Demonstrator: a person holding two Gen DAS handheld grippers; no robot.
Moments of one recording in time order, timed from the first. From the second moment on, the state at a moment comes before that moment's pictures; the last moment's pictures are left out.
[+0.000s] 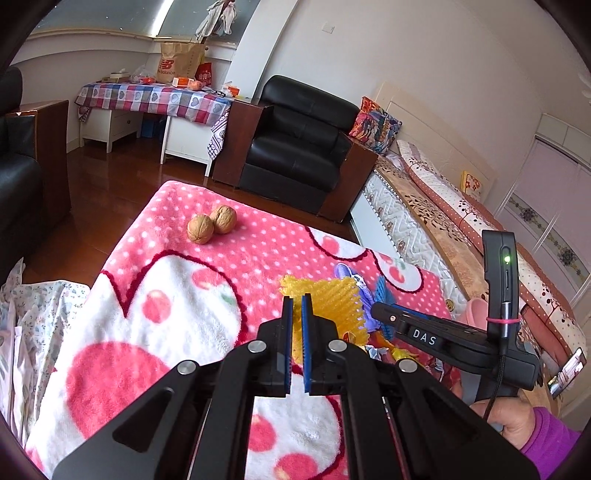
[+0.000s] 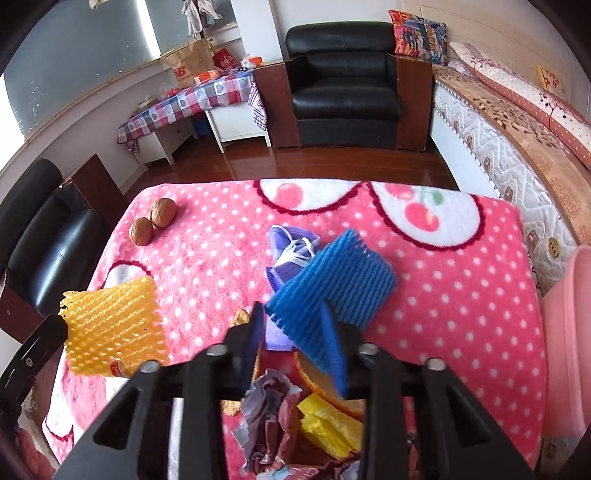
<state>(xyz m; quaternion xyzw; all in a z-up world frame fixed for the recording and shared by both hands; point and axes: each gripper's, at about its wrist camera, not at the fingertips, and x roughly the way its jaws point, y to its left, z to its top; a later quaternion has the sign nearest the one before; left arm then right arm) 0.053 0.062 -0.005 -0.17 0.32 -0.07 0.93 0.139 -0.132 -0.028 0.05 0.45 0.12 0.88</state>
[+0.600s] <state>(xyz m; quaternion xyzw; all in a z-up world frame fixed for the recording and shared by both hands) 0.046 0.032 0.014 -0.15 0.30 -0.09 0.94 0.070 -0.193 0.032 0.13 0.37 0.17 0.91</state>
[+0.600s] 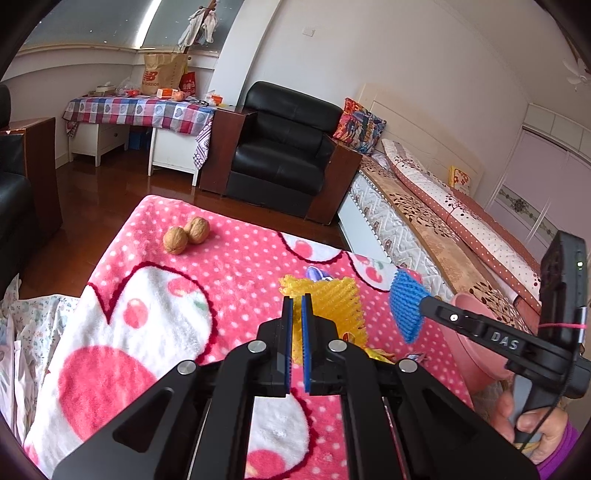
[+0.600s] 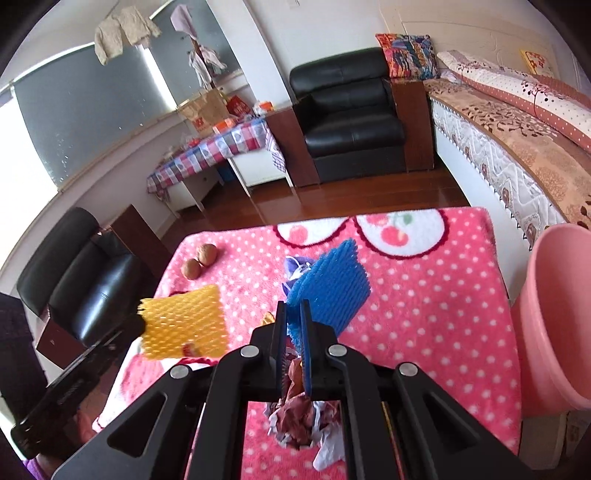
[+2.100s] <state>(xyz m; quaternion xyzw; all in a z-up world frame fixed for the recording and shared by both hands) 0.082 -0.236 0.018 -0.01 0.31 -0.29 0.91 -0.011 -0.432 0.013 0.25 0.31 -0.01 0.92</state>
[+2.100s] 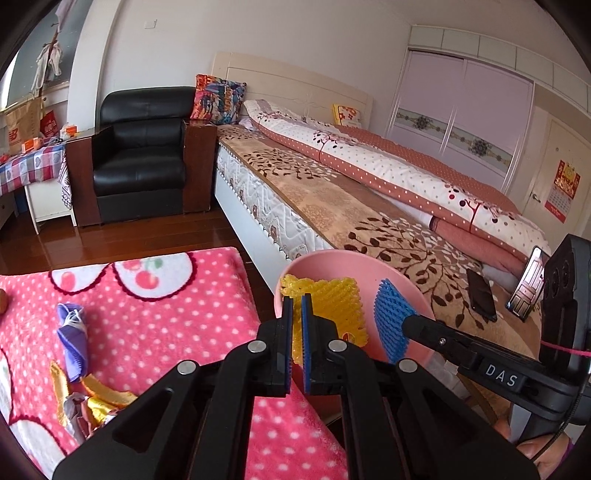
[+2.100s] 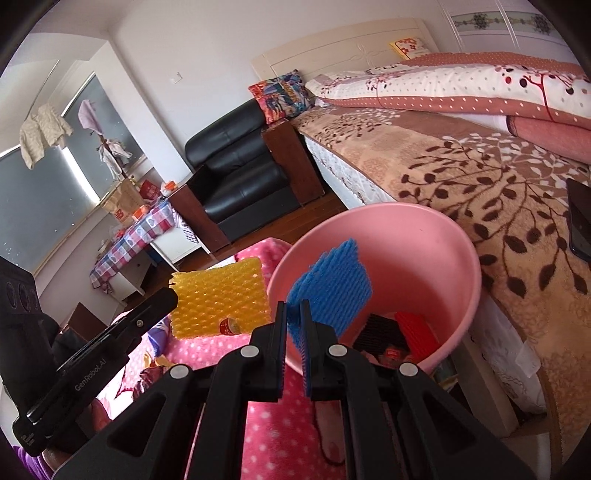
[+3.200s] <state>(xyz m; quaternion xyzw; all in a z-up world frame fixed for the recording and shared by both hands) 0.101 -0.275 -0.003 -0.01 0.34 -0.32 0.88 0.000 -0.447 -0.013 0.24 0.33 -0.06 0.91</state>
